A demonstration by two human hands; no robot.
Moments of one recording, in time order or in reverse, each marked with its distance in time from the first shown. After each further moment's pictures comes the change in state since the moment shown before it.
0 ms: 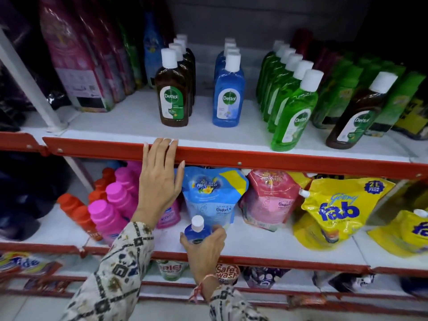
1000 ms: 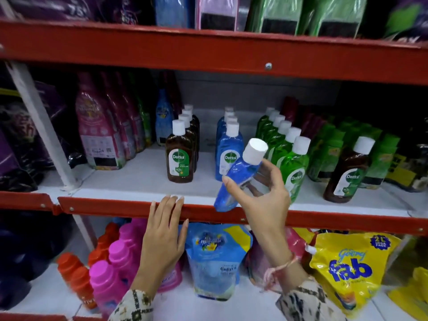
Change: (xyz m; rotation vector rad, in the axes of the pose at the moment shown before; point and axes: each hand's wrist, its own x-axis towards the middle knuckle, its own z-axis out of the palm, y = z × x) left_hand -0.001 -0.006 -0.001 -0.006 -0.034 0.023; right_hand 0.074 -0.219 -0.158 0.490 0.114 -0.557
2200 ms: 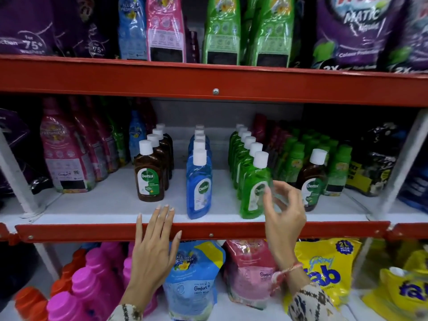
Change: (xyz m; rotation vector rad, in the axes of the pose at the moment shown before) left_hand 0.021 0.042 0.017 0.087 -0.071 0.037; right_hand 0.044 0.041 -0.089 -0.238 0.298 -0.224
